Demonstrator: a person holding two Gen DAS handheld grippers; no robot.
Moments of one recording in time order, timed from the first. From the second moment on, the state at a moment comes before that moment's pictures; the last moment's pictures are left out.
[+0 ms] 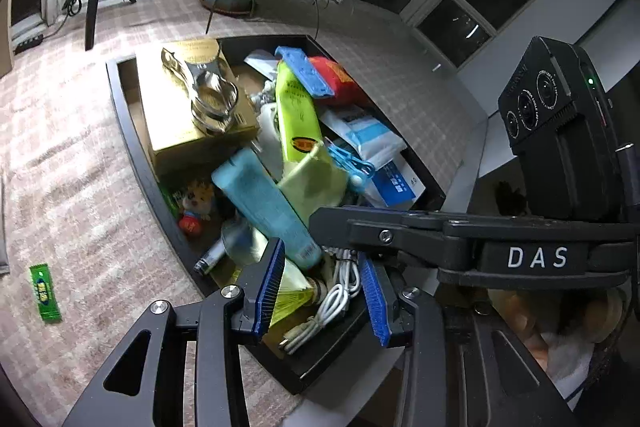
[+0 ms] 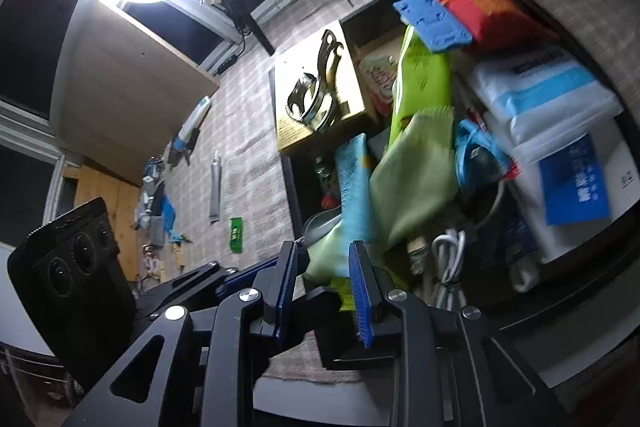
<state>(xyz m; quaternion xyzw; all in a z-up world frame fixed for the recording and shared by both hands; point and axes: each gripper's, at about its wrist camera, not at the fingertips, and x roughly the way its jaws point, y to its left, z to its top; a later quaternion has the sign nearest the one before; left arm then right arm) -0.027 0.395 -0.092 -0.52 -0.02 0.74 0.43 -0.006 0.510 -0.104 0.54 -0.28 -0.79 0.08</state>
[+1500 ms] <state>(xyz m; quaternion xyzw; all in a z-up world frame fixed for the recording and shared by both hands) -0.119 0.024 -0.170 -0.57 -0.07 0.82 0.06 -0.102 0.264 -0.189 0.63 -0.08 -0.77 0.09</state>
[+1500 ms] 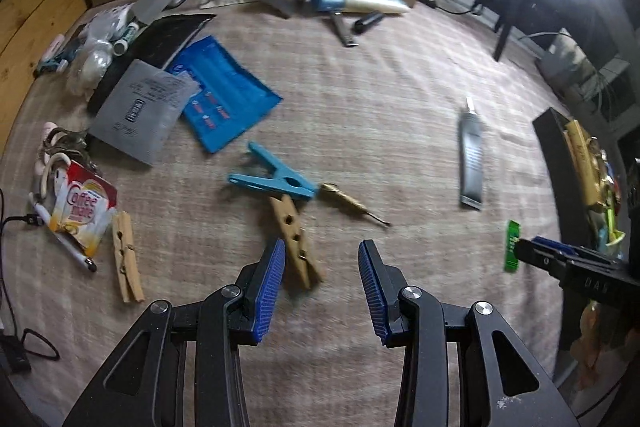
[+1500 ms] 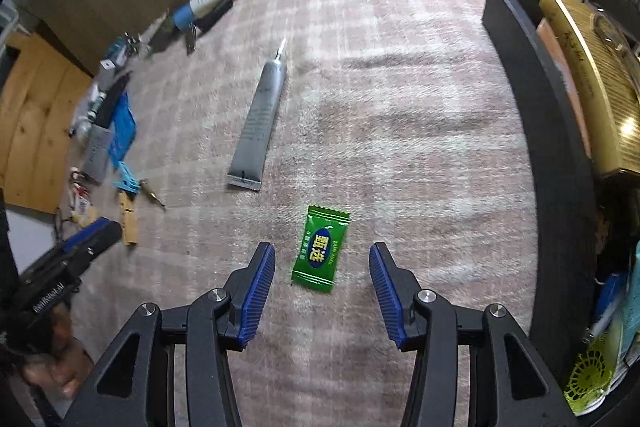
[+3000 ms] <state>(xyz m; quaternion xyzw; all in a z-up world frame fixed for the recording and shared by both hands) -0.102 0.054 -0.162 -0.56 -0.03 0.83 0.05 -0.064 0.309 -0.145 0.57 -0.06 -0.81 0.13</state>
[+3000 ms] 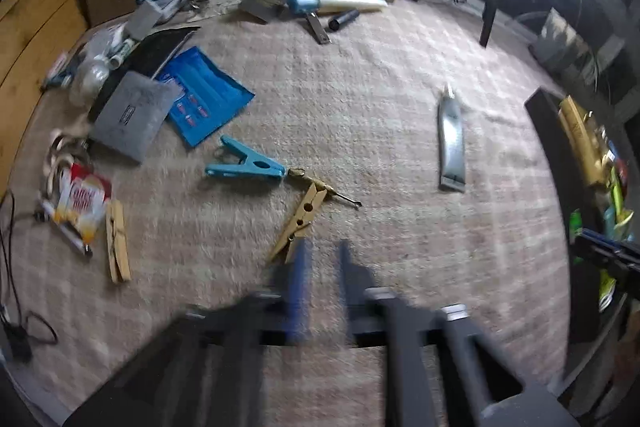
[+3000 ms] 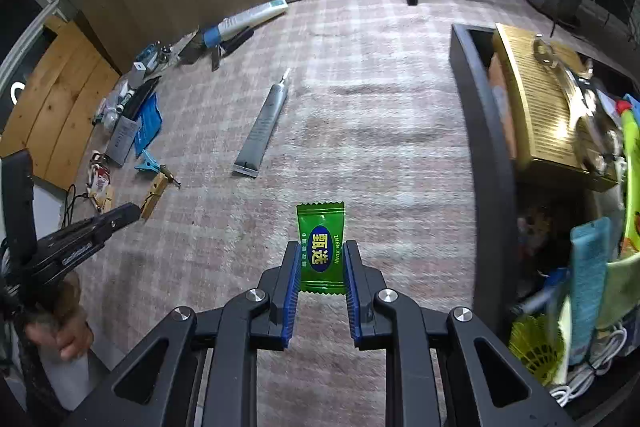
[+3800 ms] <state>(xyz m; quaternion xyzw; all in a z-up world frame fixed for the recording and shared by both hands) -0.092 0.106 -0.143 -0.55 -0.04 0.83 0.11 -0.041 0.368 -0.108 0.54 -0.11 -0.83 0.13</state>
